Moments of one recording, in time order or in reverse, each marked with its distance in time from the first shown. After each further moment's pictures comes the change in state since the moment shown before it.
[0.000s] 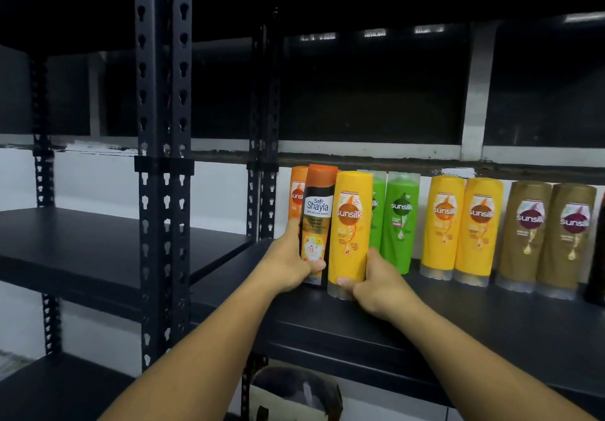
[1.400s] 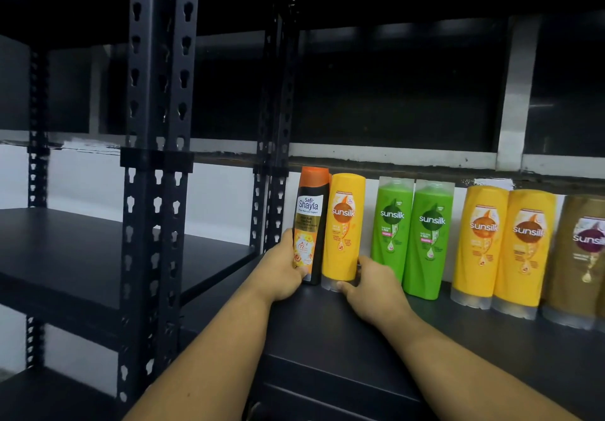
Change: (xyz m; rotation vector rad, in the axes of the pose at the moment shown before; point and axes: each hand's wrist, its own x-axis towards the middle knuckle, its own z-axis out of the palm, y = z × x) left_hand 0.062 -0.062 -0.008 0.095 0.053 -0.012; right_hand 0.092 0.018 0.052 -0.260 0.196 -0.166
